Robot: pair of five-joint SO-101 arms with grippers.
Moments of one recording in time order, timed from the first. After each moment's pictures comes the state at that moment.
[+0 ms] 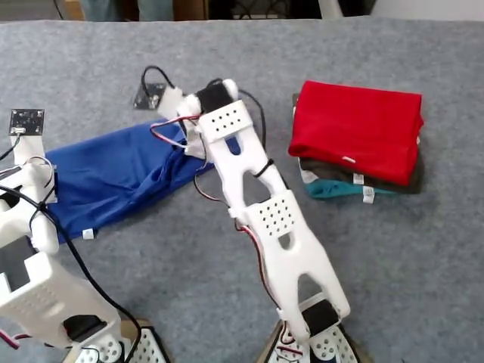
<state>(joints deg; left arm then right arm) -37.7 9.8 31.1 28.9 -29.0 -28.3 66.9 -77.2 98.1 43.5</state>
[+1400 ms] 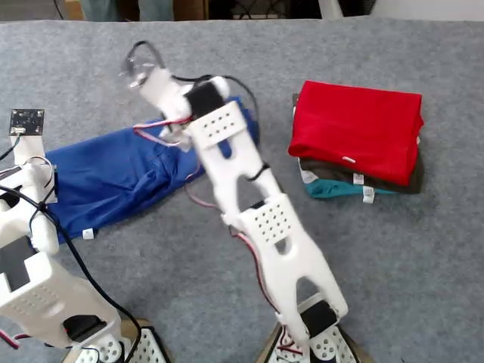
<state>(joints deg) -37.7 9.8 31.1 28.9 -29.0 -30.9 62.8 -86.8 99.7 27.5</state>
